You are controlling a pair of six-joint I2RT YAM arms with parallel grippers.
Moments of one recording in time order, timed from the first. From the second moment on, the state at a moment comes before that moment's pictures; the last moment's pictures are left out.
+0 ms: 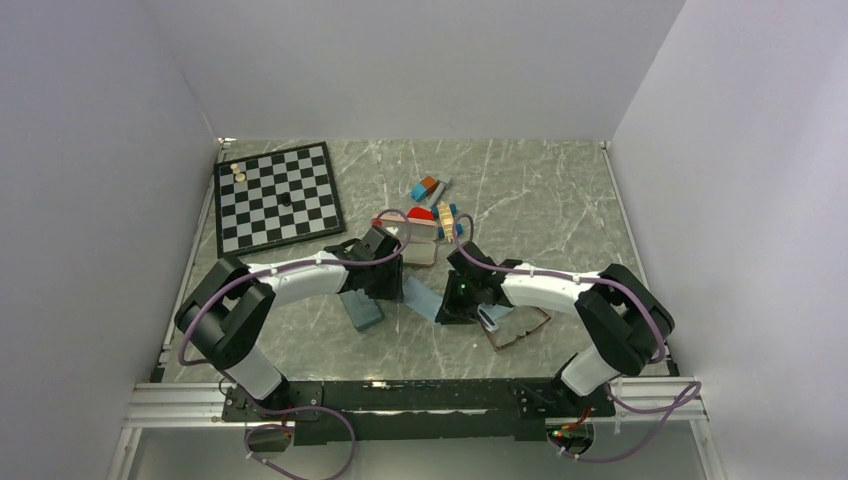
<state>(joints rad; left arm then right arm) -0.72 1.61 0.86 -0.27 0.06 -0.62 0.75 1.55 0.73 -0.28 -0.18 1.02</state>
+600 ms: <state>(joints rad) -0.71 1.58 0.92 -0.29 0.03 -0.57 0.79 1.45 0.73 -0.36 0.01 1.04</state>
